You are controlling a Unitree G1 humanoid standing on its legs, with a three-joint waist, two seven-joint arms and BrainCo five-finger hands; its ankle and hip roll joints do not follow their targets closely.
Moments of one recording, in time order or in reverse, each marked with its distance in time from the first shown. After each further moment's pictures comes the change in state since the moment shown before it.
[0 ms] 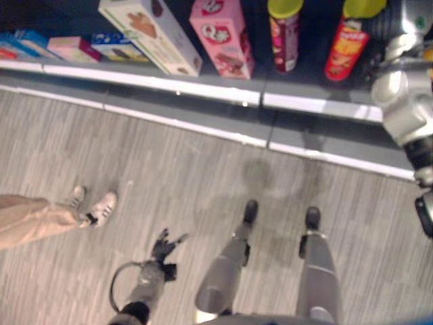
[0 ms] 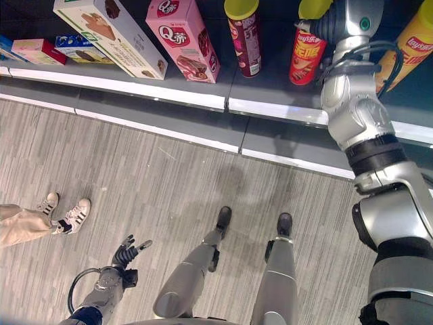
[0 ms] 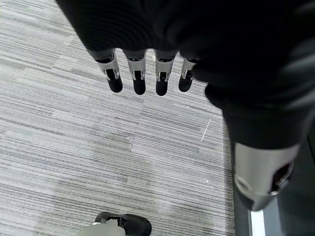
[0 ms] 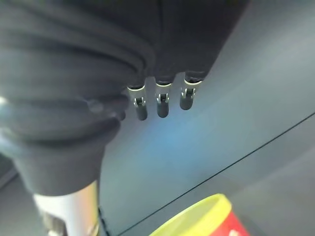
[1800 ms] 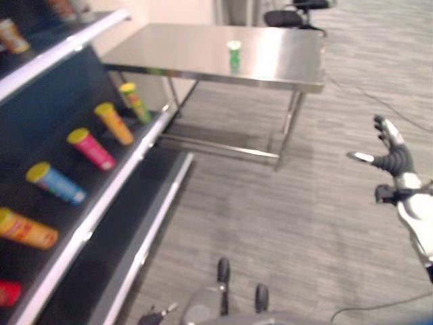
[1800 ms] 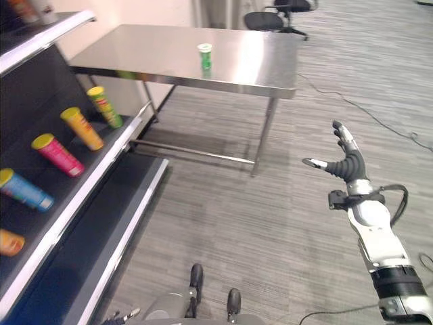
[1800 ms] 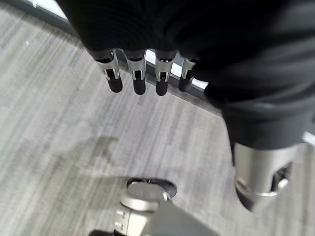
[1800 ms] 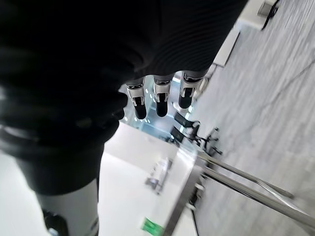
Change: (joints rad) left arm 0.212 -0.090 0.262 0.293 0.169 0.066 -0.124; right arm 0.713 -0.044 -0.272 -0.145 0.700 -0.231 0.451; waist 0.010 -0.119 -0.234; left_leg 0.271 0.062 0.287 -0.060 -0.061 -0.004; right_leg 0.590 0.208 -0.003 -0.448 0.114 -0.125
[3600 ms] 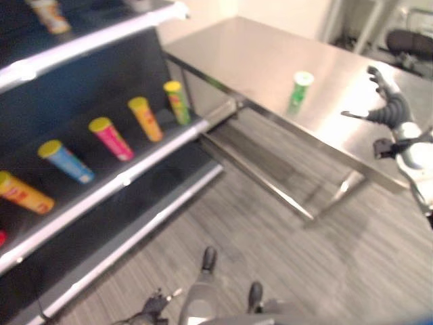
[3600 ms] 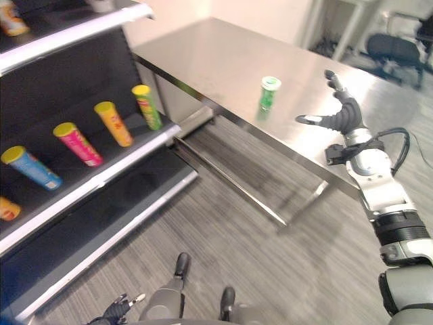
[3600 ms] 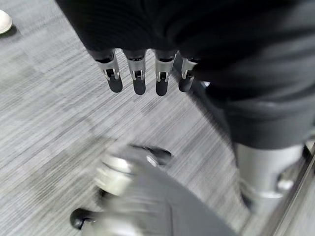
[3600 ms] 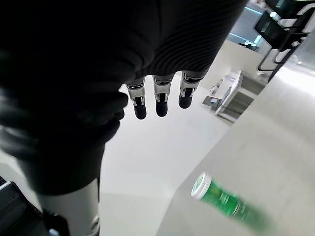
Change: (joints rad) left arm -0.029 0.050 -0.129 -0.091 -0.036 0.002 -0.024; right arm -0.386 -0.089 0.230 0.186 0.039 0.037 0.023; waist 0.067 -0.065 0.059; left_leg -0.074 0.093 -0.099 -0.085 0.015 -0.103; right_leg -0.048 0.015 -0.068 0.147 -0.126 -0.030
